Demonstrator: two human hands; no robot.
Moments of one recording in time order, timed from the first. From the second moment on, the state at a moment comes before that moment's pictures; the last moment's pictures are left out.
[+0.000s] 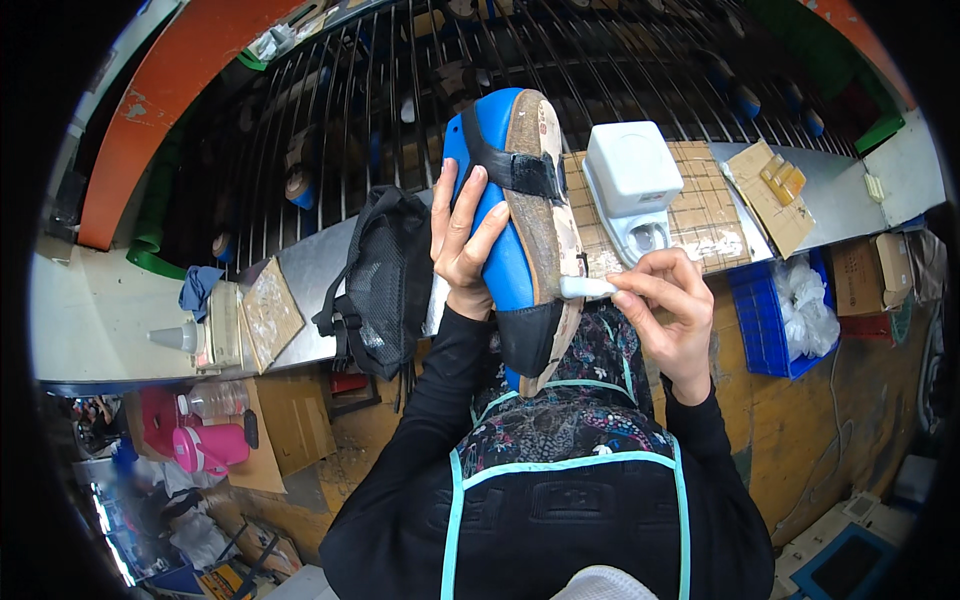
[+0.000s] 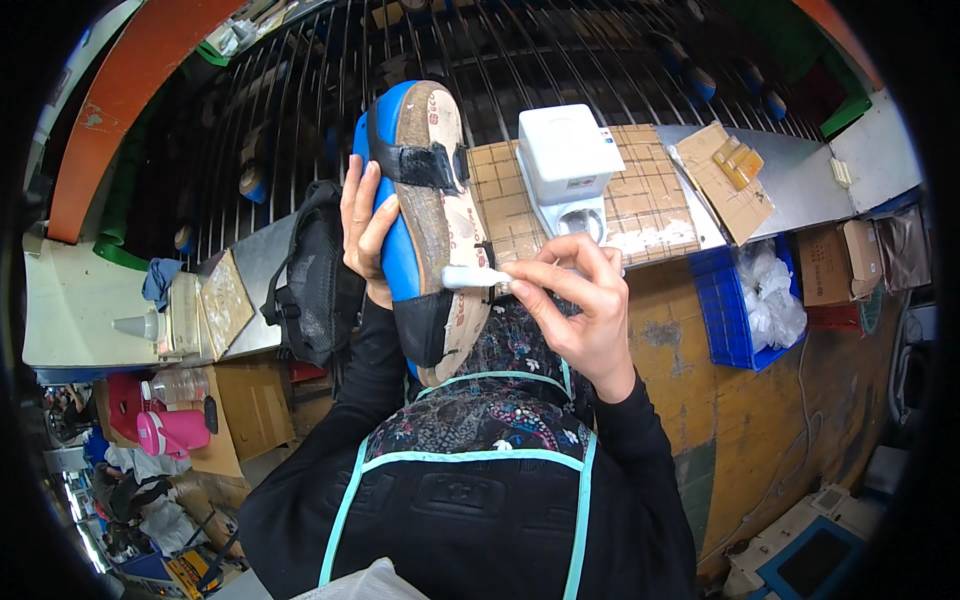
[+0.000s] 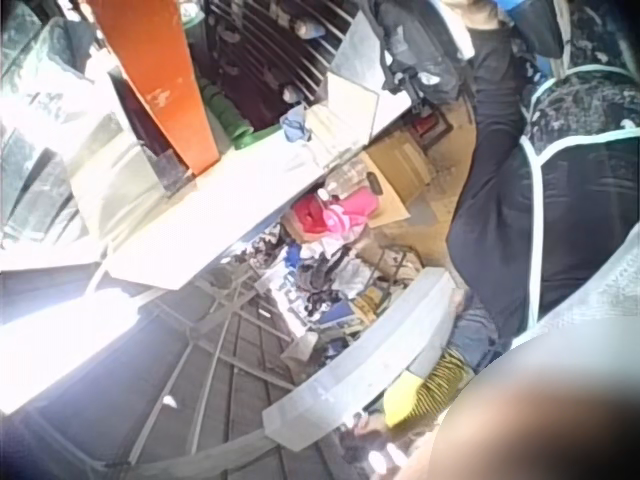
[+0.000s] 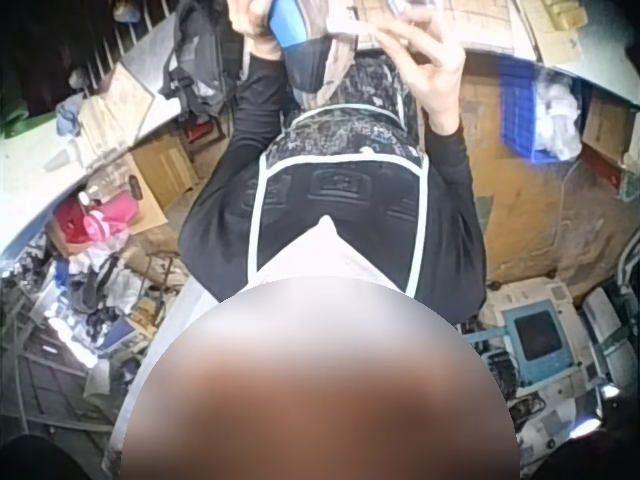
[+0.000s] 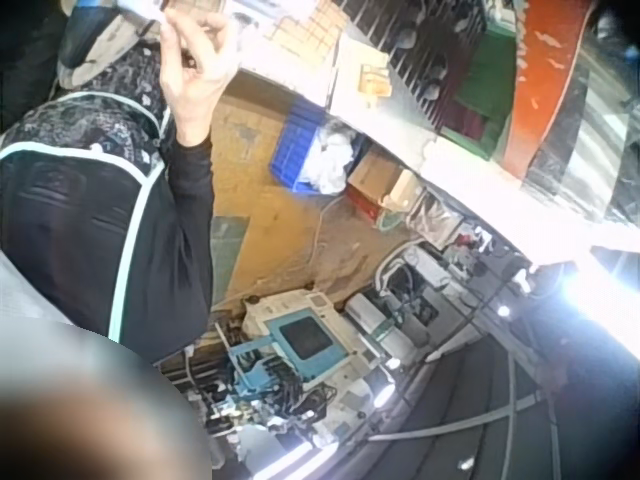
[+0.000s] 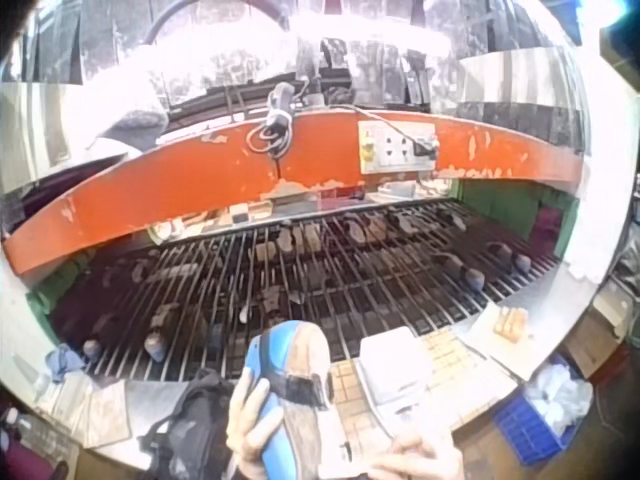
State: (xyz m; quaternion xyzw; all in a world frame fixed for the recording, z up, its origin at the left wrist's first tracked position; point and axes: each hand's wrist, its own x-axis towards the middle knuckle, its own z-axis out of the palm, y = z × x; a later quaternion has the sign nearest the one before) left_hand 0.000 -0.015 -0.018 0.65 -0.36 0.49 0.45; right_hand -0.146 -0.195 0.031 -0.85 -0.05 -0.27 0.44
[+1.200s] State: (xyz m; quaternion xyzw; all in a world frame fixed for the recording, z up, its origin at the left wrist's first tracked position) left_hand -0.005 -0.006 -0.041 0.73 -0.20 0.52 0.39; right_hand -0.117 -0.178 0.015 -0.81 -0.03 -0.31 0.50
